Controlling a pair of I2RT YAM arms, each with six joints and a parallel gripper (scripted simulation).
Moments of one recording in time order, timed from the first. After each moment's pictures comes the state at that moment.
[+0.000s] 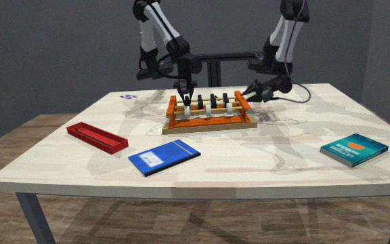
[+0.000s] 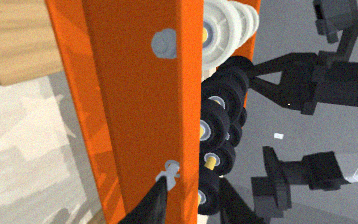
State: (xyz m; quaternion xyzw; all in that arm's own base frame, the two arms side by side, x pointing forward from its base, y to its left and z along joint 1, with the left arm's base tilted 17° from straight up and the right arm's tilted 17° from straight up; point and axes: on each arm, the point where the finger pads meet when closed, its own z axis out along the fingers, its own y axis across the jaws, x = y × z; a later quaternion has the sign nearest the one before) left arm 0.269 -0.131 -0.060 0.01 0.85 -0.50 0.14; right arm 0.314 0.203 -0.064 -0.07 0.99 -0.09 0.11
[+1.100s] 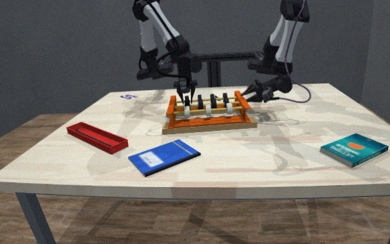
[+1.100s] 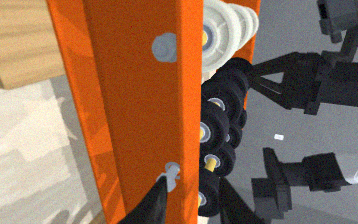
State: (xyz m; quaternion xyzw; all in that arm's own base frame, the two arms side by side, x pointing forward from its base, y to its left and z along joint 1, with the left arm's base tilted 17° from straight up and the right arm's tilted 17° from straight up) left arm 0.271 -0.130 -0.060 0.01 0.85 -0.50 0.14; right arm 0.317 0.205 -0.060 -0.07 0.99 -0.09 0.12
